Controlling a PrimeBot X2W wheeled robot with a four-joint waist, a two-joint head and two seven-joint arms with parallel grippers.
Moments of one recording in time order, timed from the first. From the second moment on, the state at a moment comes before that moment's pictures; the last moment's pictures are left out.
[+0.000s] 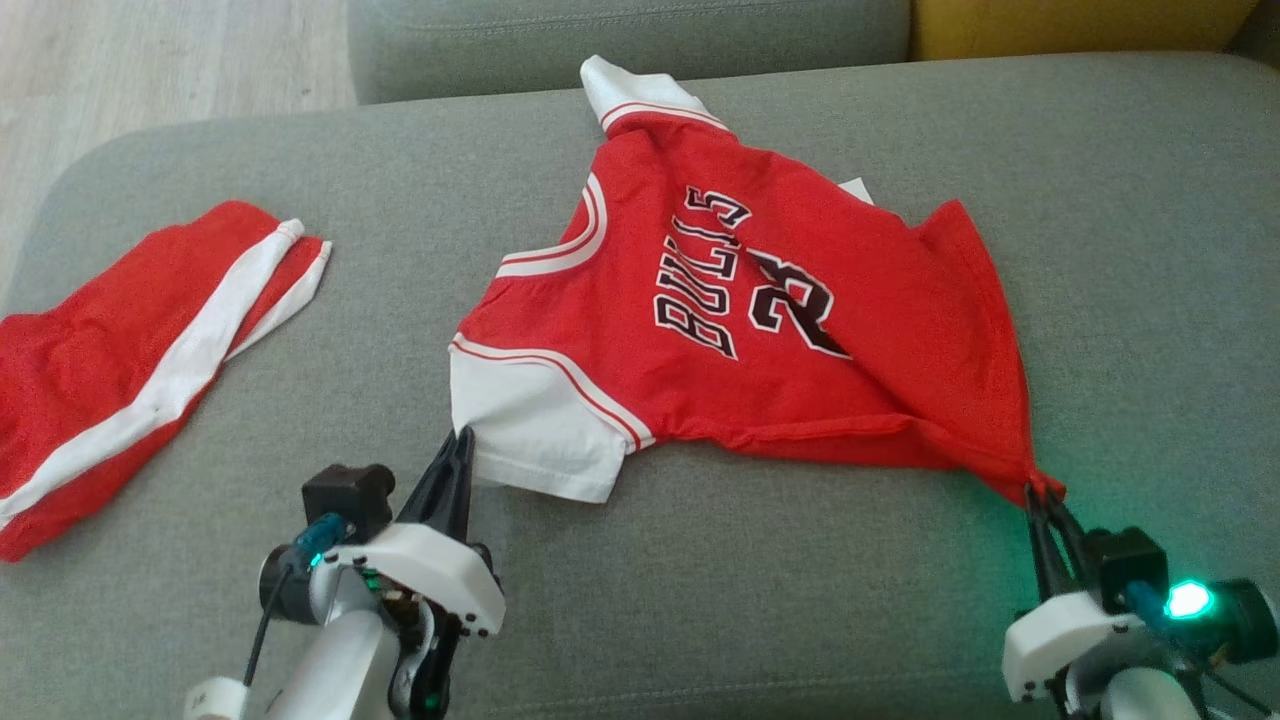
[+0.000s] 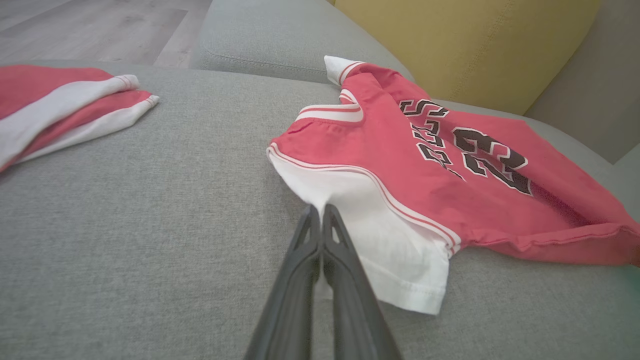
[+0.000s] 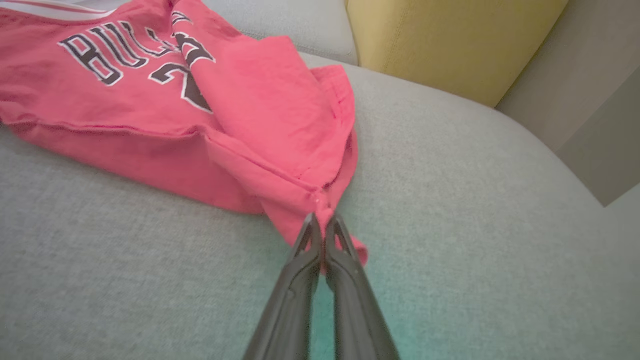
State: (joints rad) left arm -0.23 0.07 -0.37 0.56 -0.38 -0.01 -0.25; right arm -0.09 -0.05 -0.15 0.51 -0.30 0.13 -0.23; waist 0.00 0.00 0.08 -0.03
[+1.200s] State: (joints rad) left arm -0.08 0.06 -0.21 0.25 -0.29 -0.02 -0.25; right arm 0.12 -0.04 -0.05 0.25 0.14 0.13 -0.24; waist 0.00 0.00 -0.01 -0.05
